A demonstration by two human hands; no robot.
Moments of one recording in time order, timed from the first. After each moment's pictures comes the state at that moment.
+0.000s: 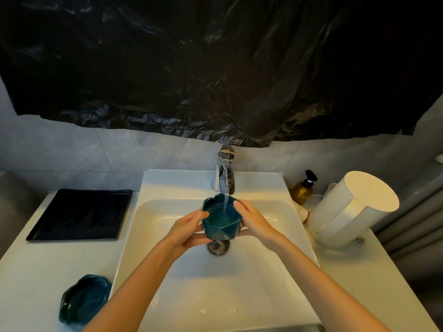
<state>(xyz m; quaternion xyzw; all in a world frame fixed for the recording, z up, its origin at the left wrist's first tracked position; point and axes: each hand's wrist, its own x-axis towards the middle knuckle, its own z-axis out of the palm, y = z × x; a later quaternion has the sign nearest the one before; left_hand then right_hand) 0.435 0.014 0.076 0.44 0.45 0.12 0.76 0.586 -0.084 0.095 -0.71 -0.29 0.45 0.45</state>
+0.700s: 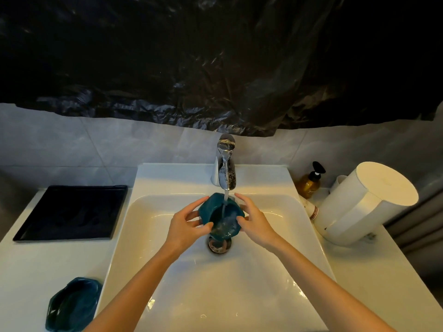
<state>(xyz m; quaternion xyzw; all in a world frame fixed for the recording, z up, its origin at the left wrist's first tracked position) 0.440 0.018 0.037 0.66 0.36 0.24 0.61 0.602 -0.079 0.044 -0.75 -0.37 0.36 0.42</state>
